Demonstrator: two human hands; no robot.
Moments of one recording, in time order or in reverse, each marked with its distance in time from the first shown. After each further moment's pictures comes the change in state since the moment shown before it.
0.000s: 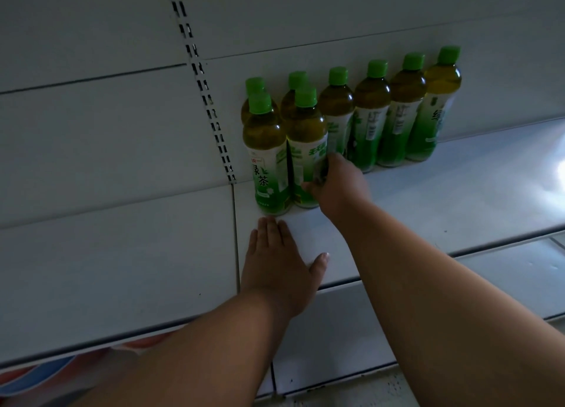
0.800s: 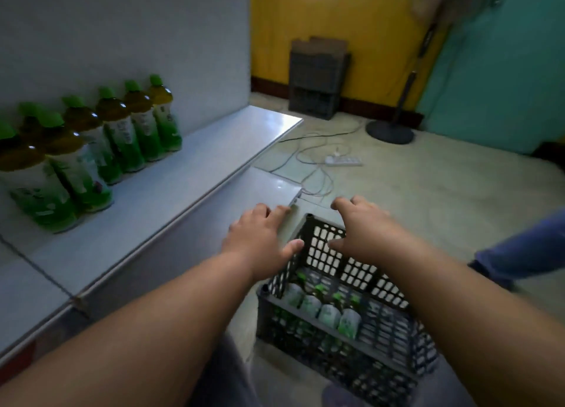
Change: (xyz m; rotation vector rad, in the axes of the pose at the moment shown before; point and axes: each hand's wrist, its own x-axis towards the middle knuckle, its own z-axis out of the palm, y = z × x) left_hand -0.196 0.143 -0.053 -0.175 -0.128 1.018; right_hand -0.411 0.042 -0.212 -0.684 0.089 0.678
